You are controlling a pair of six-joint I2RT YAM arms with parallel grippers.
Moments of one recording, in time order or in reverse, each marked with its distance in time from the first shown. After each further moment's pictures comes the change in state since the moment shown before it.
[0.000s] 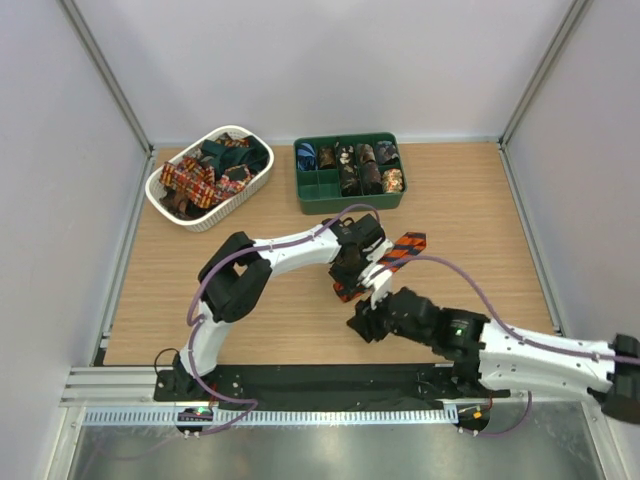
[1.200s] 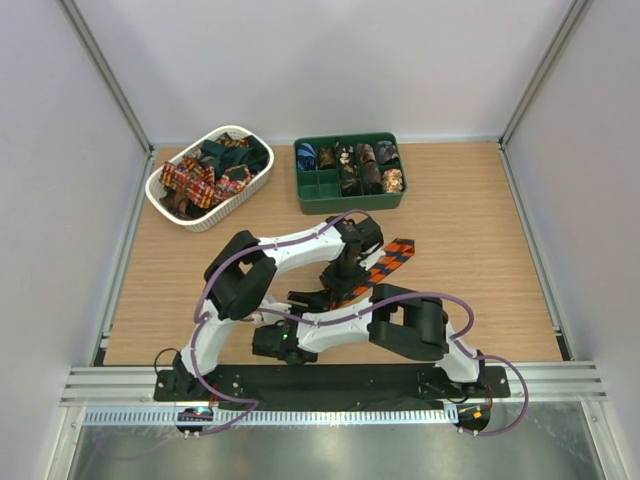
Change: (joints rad) left arm 0.001 0.040 0.058 -0.211 -0.013 0.000; right arm 0.338 1.374 0.893 -0.541 0.914 -0.241
